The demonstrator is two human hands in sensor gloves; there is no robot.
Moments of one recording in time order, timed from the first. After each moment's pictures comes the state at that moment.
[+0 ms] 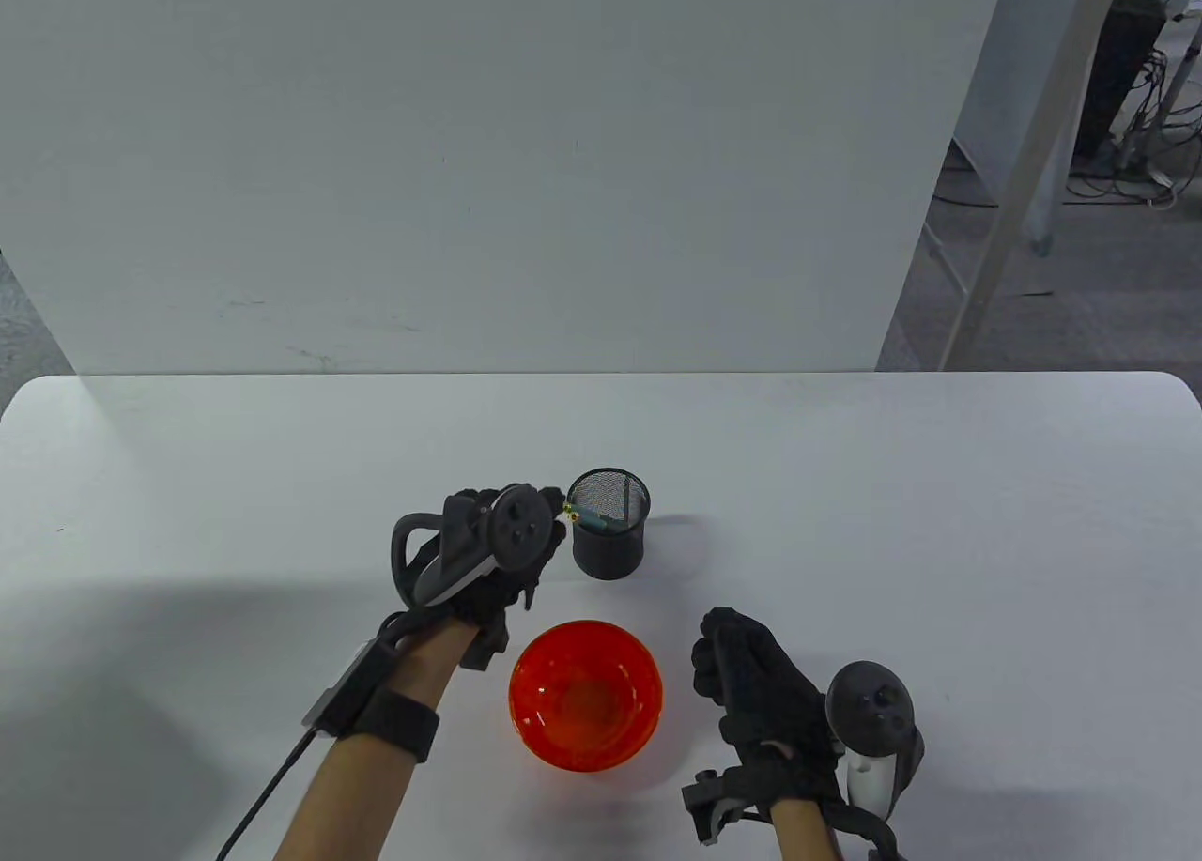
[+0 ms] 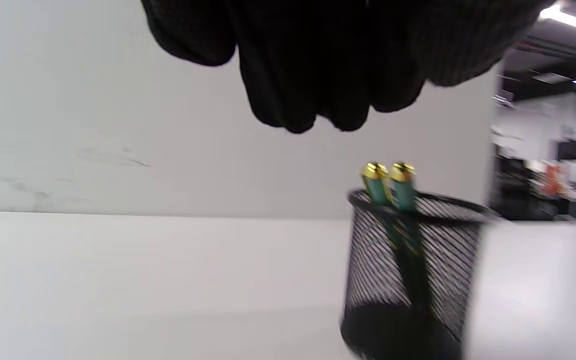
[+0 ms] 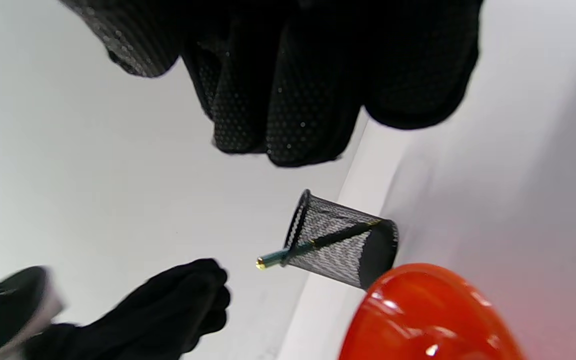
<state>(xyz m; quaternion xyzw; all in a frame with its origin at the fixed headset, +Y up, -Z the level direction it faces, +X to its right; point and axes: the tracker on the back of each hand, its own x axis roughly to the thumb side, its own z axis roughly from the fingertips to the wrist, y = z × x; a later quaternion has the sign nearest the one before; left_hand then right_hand) -0.148 -0.618 -0.433 0.07 -0.17 0.04 0.98 0.149 -0.704 -0.327 -0.01 -0.07 0.80 0.59</state>
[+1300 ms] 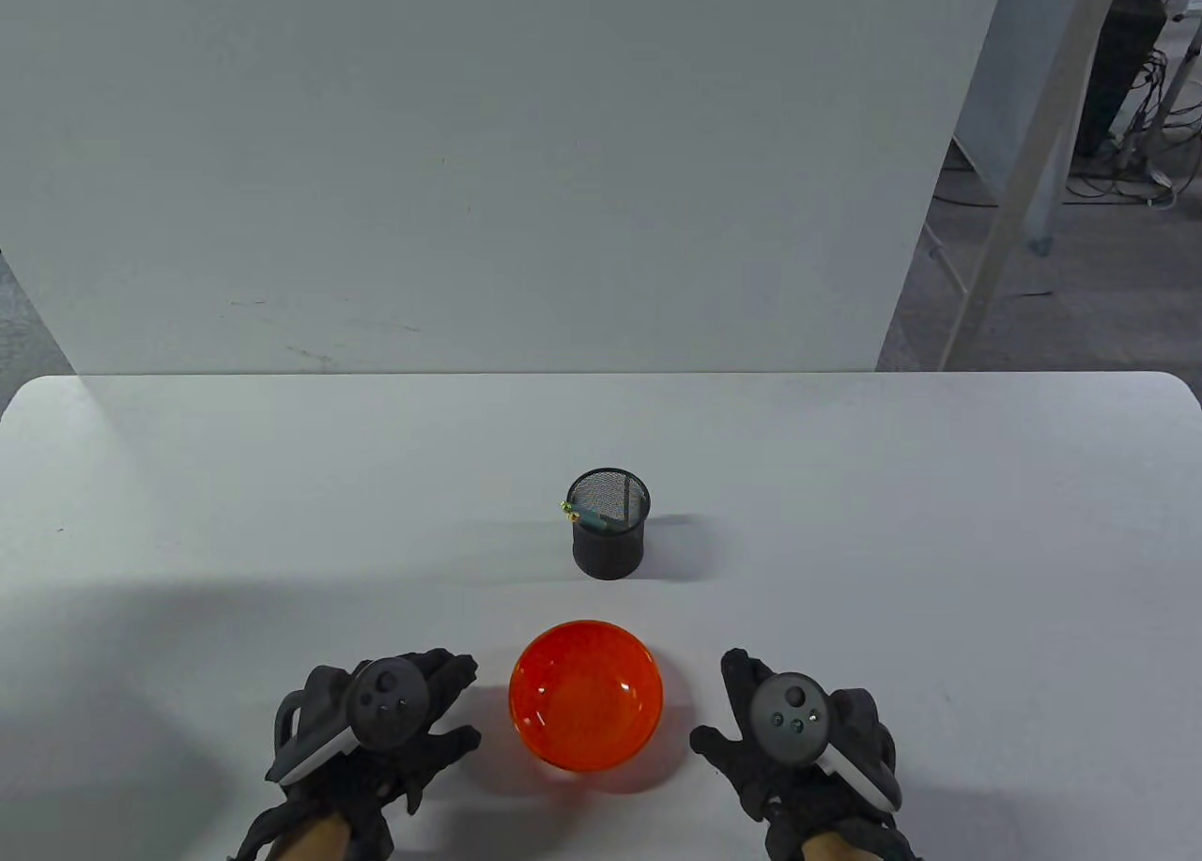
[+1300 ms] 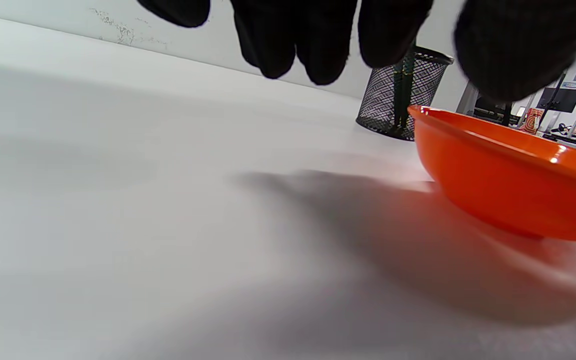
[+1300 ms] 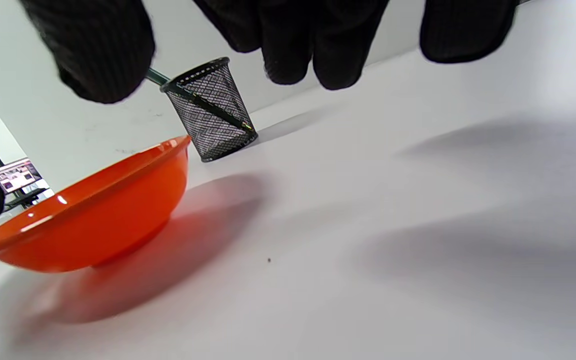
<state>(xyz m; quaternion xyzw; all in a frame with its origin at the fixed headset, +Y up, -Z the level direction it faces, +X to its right) -0.233 -0.703 -0.338 -0.06 -0.14 0.11 0.98 0.146 -0.713 -0.316 0.08 0.07 0.97 0.21</state>
